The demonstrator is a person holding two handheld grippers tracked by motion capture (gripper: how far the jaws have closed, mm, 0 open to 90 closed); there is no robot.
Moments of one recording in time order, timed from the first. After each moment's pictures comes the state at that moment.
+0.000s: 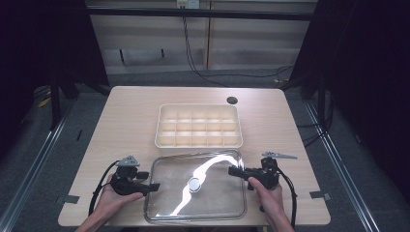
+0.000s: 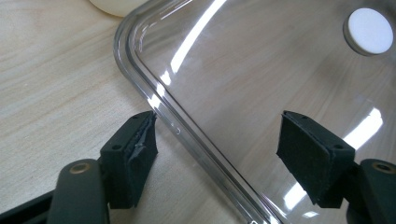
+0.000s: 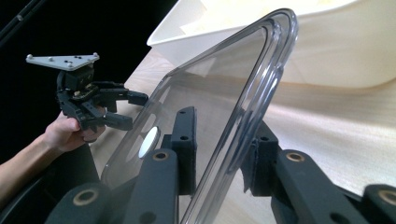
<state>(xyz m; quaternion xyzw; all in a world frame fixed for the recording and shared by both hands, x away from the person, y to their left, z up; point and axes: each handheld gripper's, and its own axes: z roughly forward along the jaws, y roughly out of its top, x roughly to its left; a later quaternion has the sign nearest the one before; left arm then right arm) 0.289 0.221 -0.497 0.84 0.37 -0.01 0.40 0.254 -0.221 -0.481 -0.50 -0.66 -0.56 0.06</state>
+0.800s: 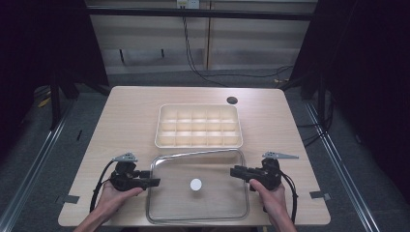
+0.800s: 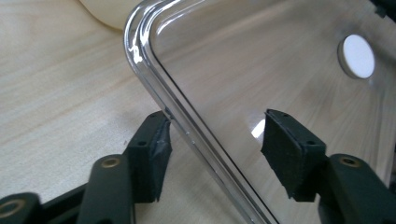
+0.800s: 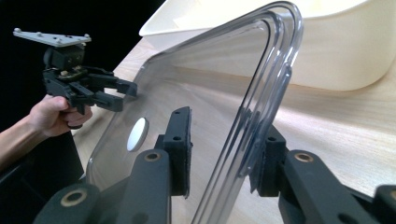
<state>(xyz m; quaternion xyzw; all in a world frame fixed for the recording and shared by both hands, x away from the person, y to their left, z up) 0.297 0.224 -0.495 0.82 0.38 -0.04 0.43 0.250 -0.224 -0.475 -0.49 -0.69 -0.53 0.03</state>
